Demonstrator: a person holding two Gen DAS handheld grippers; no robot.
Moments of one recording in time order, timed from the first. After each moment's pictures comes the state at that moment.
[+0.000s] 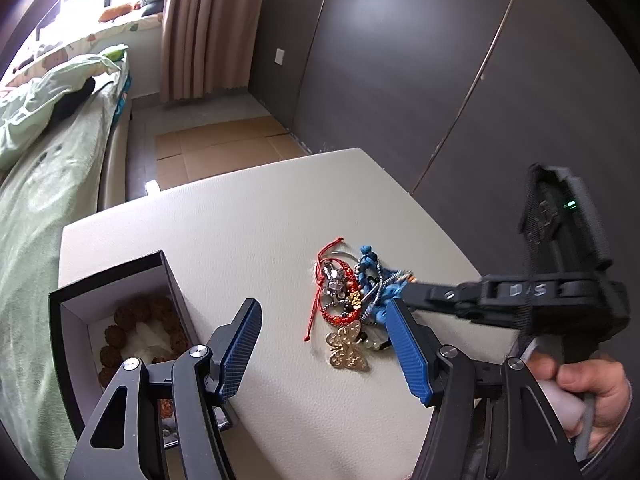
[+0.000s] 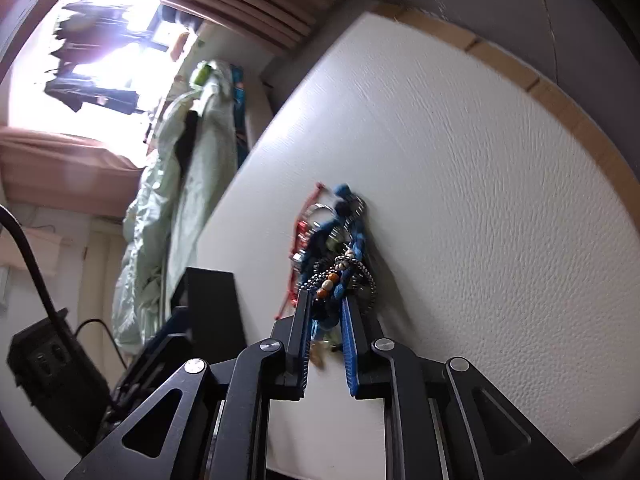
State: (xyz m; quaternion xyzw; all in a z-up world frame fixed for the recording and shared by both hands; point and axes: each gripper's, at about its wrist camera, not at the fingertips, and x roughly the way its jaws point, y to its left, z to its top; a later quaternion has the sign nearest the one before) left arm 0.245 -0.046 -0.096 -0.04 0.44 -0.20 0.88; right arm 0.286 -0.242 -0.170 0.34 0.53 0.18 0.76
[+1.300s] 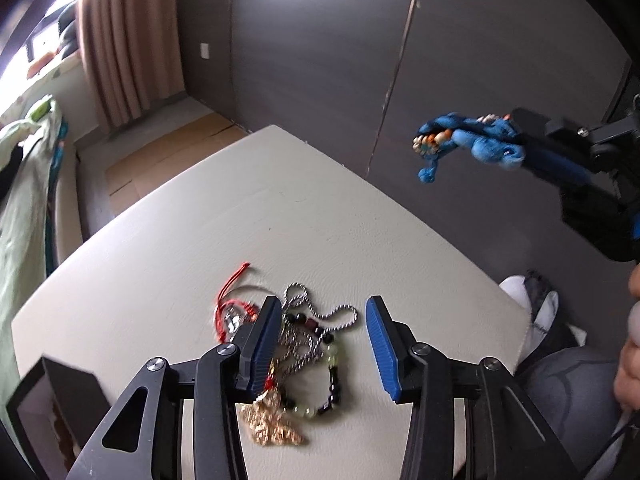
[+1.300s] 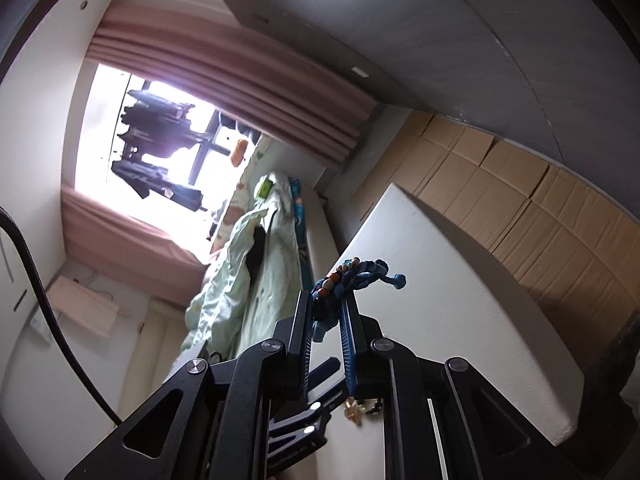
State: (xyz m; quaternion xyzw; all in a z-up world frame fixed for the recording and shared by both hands) left arm 0.284 -0.147 -0.123 0.08 0.45 -0.27 0.84; right arm 0.256 -0.335 -0.093 0.44 0.33 0.18 0.82
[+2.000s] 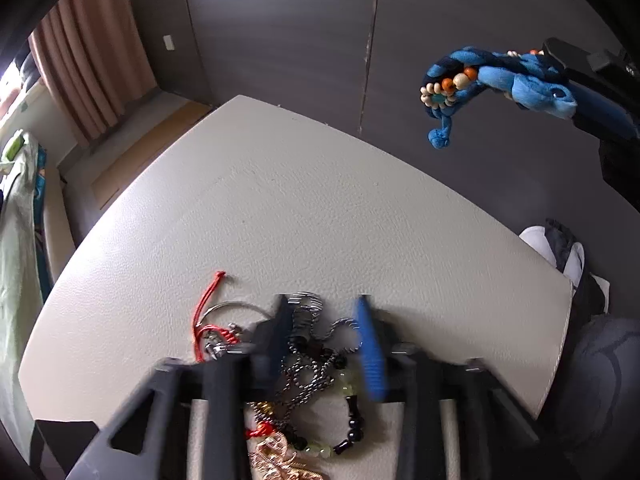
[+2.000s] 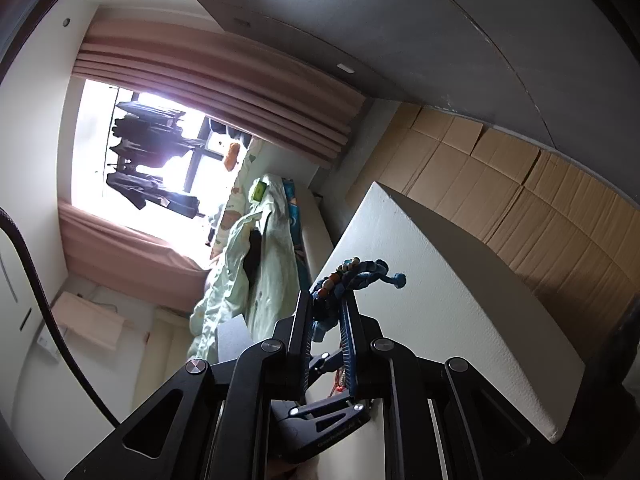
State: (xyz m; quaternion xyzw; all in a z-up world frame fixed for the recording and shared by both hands) left arm 0.300 -0.168 -0.152 0.16 0.49 -0.29 0.81; right arm 0.257 -0.346 -0.104 0.46 0.34 0.18 0.80
